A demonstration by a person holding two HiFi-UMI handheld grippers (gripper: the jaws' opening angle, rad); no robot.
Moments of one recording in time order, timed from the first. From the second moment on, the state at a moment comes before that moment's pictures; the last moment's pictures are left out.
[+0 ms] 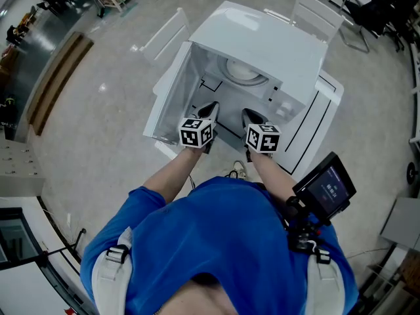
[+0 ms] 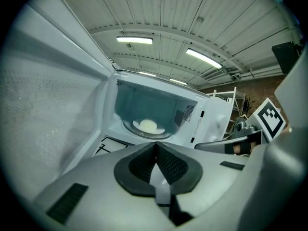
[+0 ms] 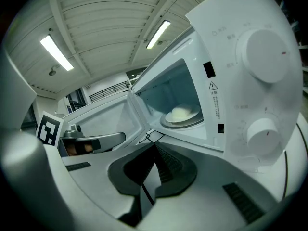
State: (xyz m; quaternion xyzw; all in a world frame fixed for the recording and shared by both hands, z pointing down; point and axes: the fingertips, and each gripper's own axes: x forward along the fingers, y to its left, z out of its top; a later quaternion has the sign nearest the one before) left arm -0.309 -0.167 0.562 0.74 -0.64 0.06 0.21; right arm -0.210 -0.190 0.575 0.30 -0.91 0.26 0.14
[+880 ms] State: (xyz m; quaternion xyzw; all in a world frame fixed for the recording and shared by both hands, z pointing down) left arm -0.309 -0.164 0.559 0.73 -0.65 0.04 0.21; right arm -0.211 -0.187 0.572 0.29 -0.91 0.26 0.13
